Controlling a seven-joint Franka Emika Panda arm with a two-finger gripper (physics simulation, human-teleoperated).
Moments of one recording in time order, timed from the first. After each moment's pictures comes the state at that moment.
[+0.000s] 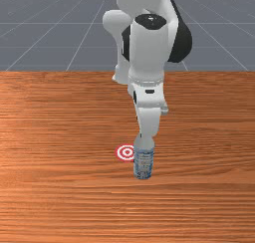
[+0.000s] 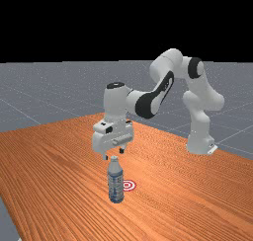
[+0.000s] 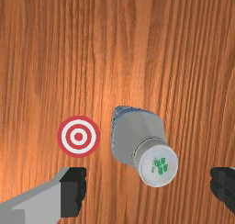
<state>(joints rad) 0.06 0.63 0.01 -1.46 -0.05 2.12 -0.79</state>
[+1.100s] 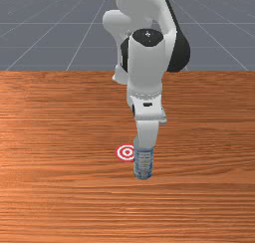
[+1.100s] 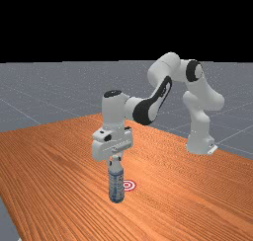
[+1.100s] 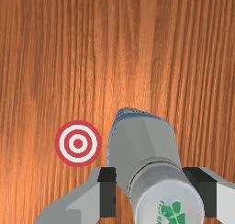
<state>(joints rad) 0.05 0.69 0.02 -1.44 -0.03 2.12 -0.79</state>
